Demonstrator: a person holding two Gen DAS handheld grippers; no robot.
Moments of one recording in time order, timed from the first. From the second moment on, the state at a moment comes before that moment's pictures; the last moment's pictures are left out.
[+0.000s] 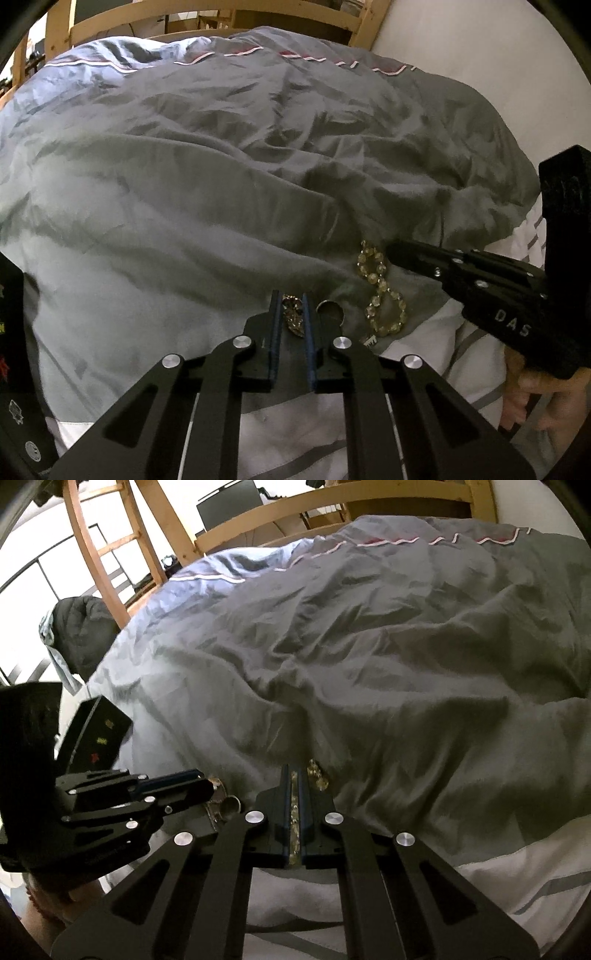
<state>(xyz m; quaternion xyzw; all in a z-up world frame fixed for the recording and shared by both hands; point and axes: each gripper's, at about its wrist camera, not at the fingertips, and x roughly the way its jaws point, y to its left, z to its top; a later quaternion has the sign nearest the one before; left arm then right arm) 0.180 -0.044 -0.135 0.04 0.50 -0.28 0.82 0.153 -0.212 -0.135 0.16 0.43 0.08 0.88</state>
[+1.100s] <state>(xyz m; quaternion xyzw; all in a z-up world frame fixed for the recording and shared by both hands) 0.180 -0.024 -0.106 0.00 0.47 -0.26 0.84 0.146 -0.212 -0.129 0.13 0.43 0.06 0.89</state>
